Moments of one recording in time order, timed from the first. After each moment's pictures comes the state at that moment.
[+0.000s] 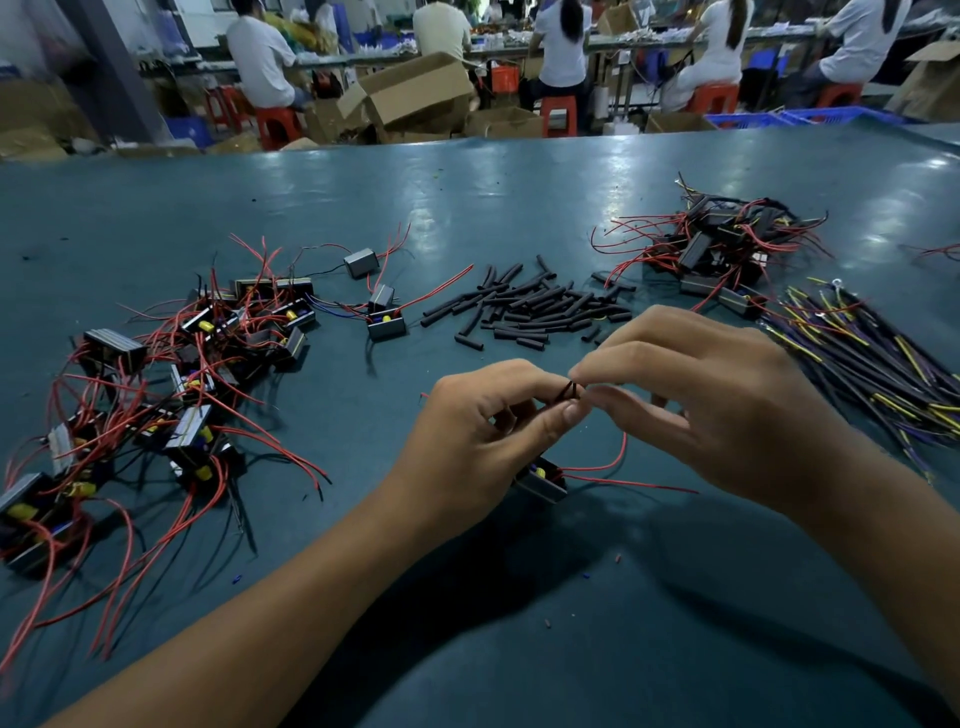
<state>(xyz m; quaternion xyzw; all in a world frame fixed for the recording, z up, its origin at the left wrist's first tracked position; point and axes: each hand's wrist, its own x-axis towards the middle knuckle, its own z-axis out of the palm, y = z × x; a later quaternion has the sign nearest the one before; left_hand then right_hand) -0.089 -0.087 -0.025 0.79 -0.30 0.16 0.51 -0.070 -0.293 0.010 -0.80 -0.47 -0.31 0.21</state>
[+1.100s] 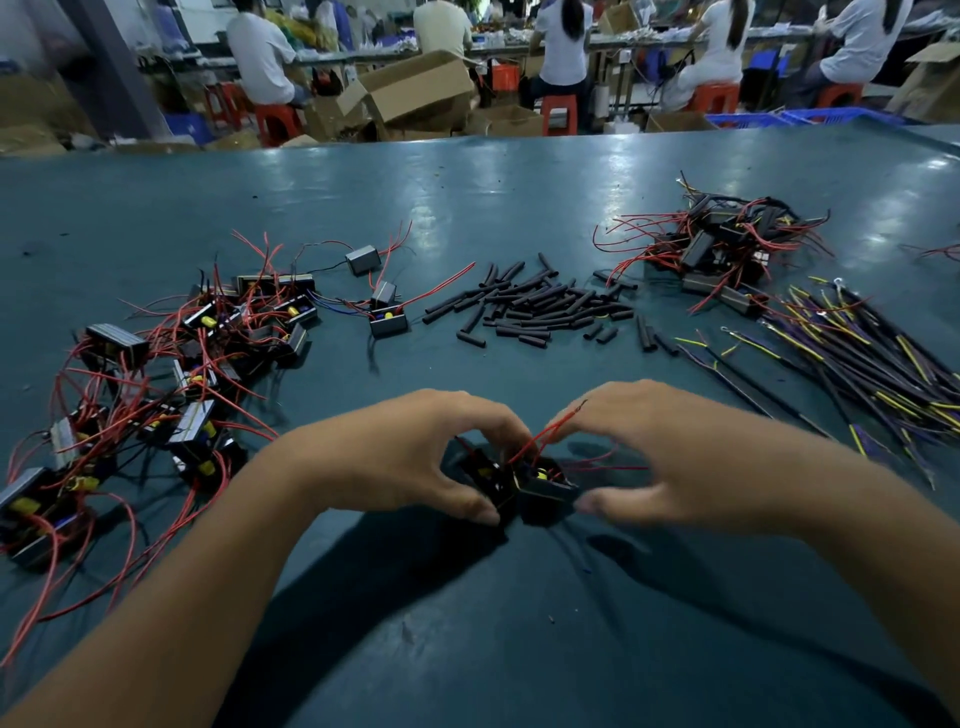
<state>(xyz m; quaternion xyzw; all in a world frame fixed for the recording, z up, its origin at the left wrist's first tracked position) -0.079 -0.029 -0.006 0.90 -0.32 -0.14 0.26 -0.075 -0.284 -0.004 -0.90 -0.41 0.03 0.12</state>
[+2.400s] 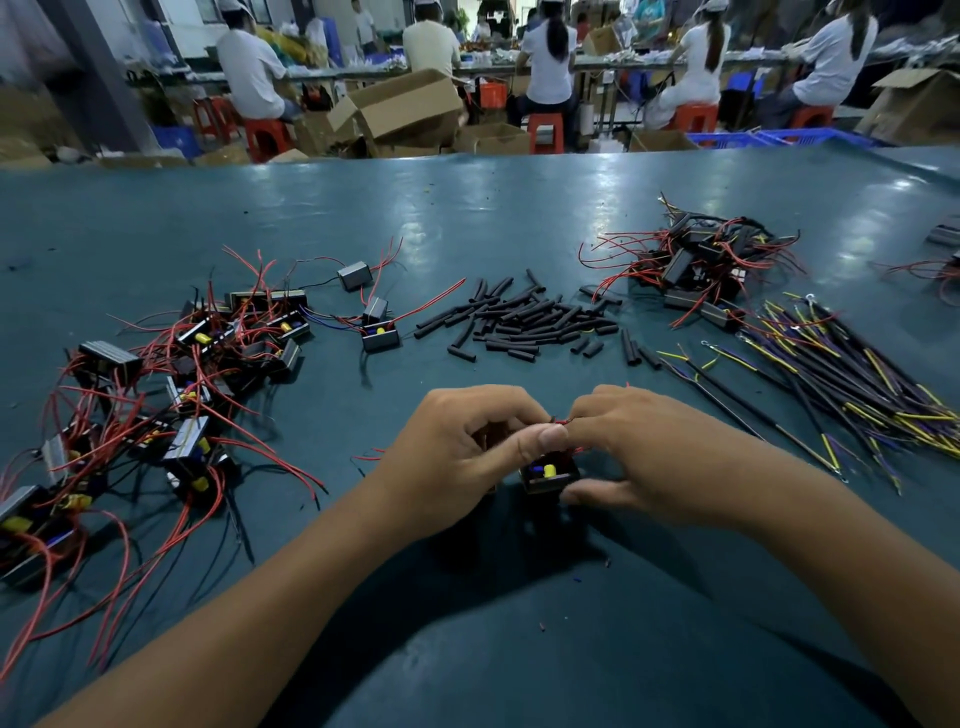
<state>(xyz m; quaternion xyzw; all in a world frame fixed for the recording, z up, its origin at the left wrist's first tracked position) -0.087 -0.072 -0.026 0.81 -0.32 0.11 0.48 -0.063 -0.283 -0.009 -0.92 -0.38 0.03 0.04</state>
